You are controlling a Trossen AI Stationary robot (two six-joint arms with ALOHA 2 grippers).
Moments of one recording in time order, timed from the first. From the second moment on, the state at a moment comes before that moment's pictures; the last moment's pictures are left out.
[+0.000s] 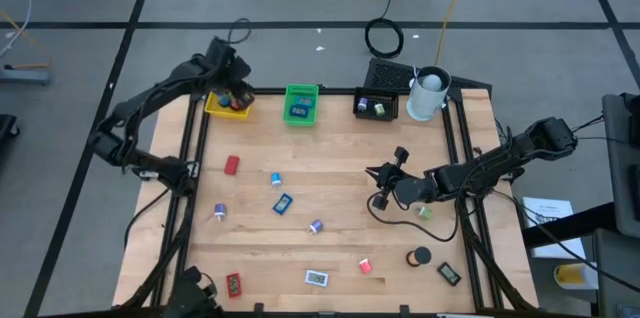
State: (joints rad) left arm 1.02 1.38 1.04 -0.58 0.06 0.39; right arm 0.30 1.26 0.51 0.14 0.73 0.23
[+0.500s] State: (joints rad) left arm 0.97 1.39 0.98 -0.52 -0.05 0.33; right arm 0.30 1.26 0.51 0.16 0.73 0.22
